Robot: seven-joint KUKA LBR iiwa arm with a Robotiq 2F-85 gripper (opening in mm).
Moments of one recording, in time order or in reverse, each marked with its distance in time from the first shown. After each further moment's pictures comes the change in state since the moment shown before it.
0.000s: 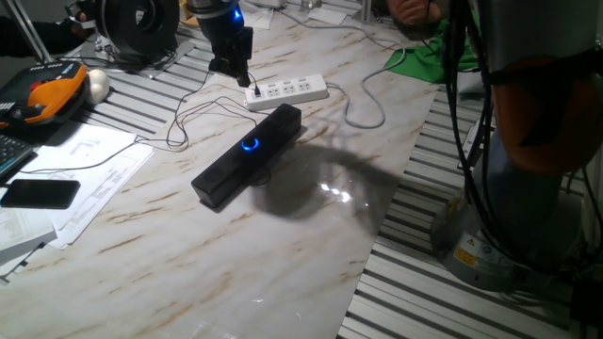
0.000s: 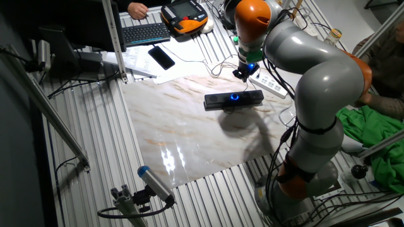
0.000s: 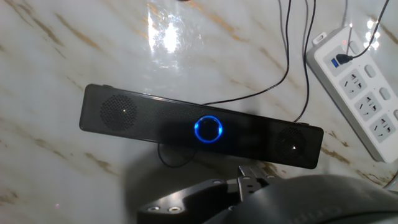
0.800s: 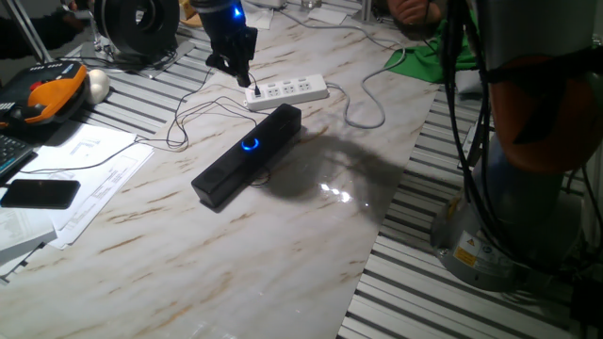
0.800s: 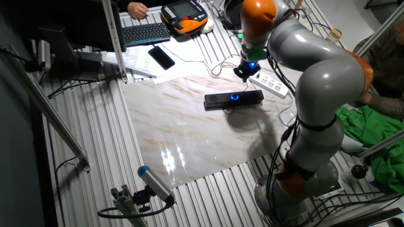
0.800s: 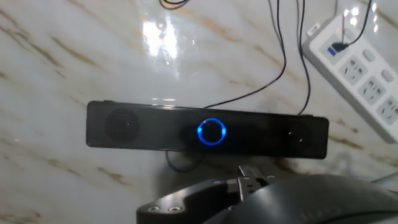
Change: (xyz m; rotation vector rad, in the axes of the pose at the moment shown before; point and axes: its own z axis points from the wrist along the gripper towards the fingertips) arm 0.000 0.000 0.000 -0.125 0.049 0.183
